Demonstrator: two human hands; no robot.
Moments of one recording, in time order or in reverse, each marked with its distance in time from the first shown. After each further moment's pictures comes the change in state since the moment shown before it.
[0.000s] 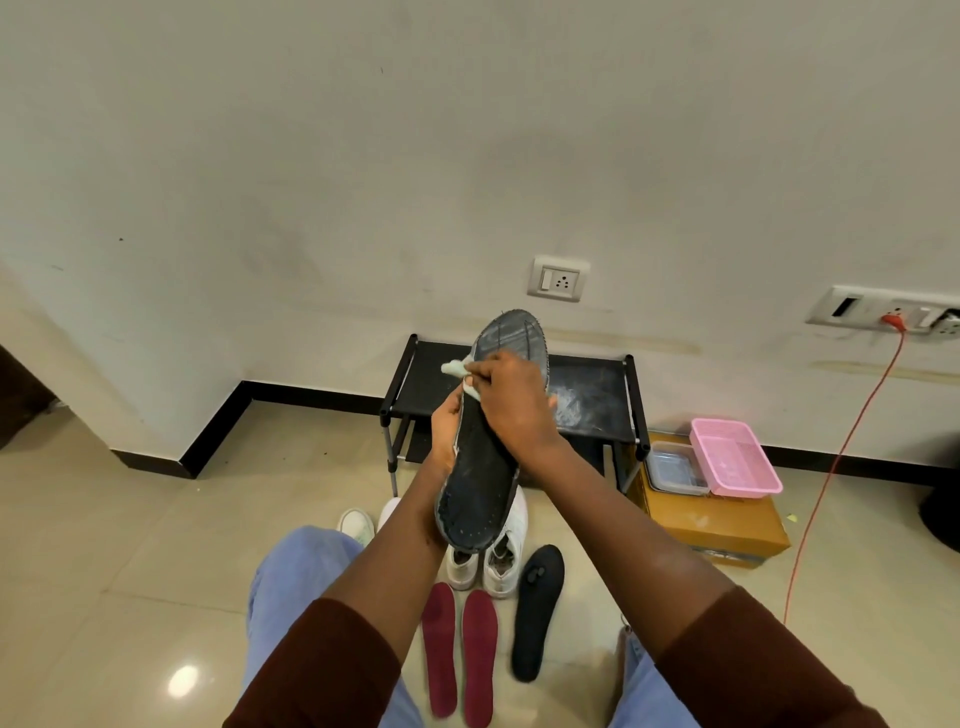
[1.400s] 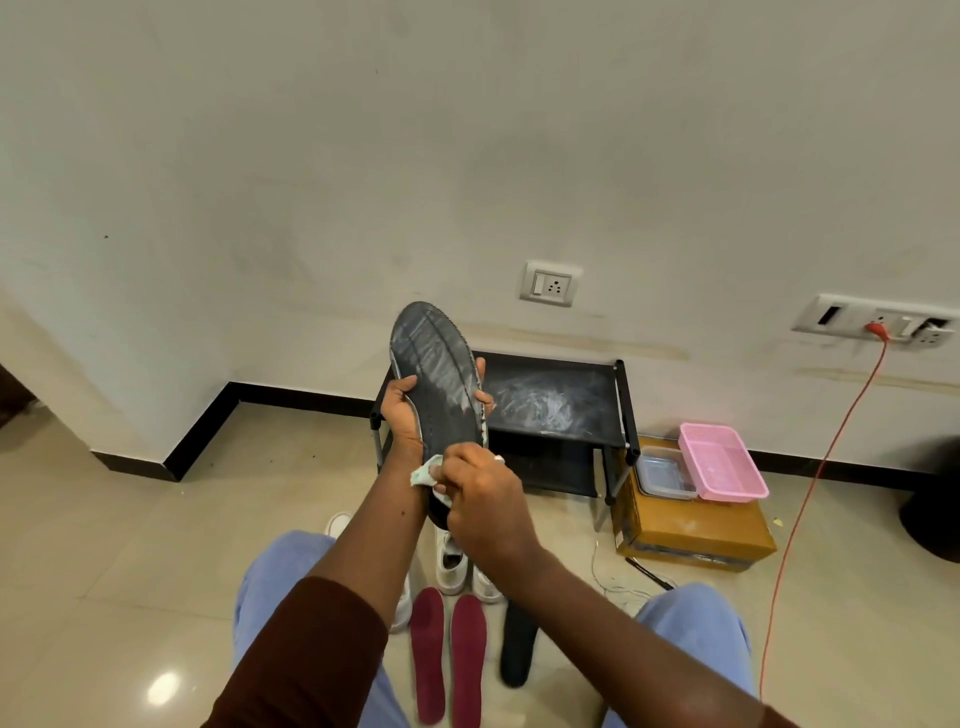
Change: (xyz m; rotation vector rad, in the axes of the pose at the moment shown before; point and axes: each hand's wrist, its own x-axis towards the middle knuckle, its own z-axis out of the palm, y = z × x) left_hand 0.046 0.007 -0.036 -0.200 -0.245 -0.041; right_hand -0.084 0.008 0.046 0.069 0.185 -0.303
